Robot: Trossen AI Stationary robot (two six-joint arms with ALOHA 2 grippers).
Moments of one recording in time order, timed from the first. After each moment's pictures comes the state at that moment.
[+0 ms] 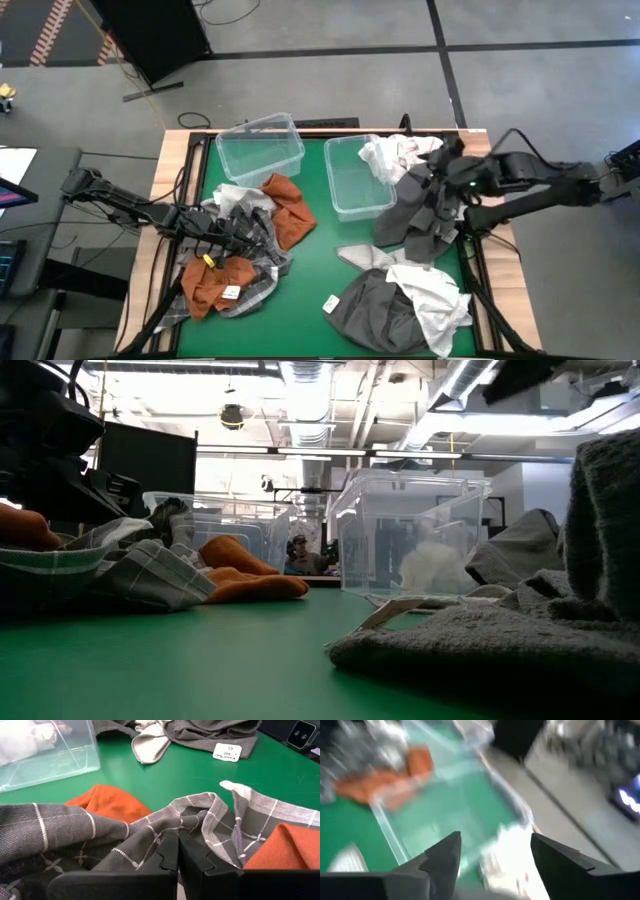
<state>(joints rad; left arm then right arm) -0.30 0.52 0.04 0.13 -0.15 0.03 0.07 0.85 1.12 -1.03 0.63 0.21</state>
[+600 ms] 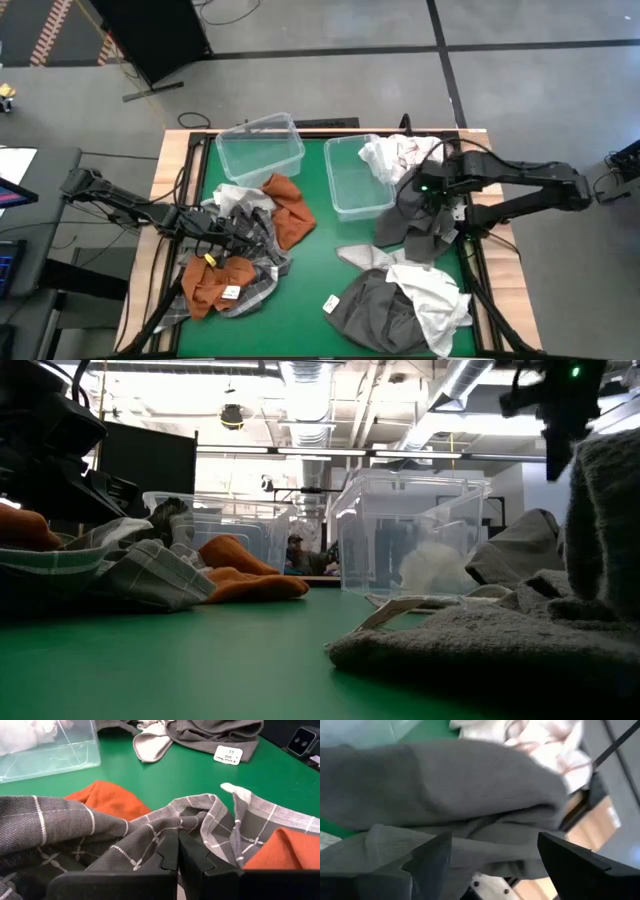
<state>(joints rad) -0.30 0.52 0.04 0.12 -0.15 -0.03 -0.13 1.08 1.05 -1.48 0.41 0.45</state>
